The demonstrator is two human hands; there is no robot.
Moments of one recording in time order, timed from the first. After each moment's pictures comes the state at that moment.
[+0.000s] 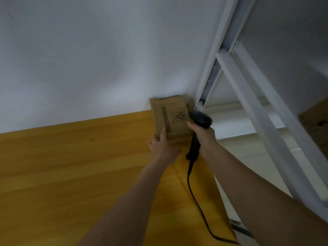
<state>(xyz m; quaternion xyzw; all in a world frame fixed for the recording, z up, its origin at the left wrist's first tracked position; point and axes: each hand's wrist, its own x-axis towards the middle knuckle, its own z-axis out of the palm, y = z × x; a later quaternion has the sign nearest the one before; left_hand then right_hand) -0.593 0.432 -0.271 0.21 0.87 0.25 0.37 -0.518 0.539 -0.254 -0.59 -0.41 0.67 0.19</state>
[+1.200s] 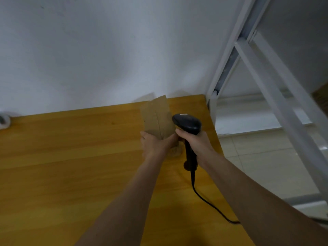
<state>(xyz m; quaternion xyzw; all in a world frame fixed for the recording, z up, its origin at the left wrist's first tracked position) -0.603 0.346 -0.254 0.00 0.86 0.40 0.32 -0.513 0.427 -0.223 -0.51 -0.50 0.69 0.11</state>
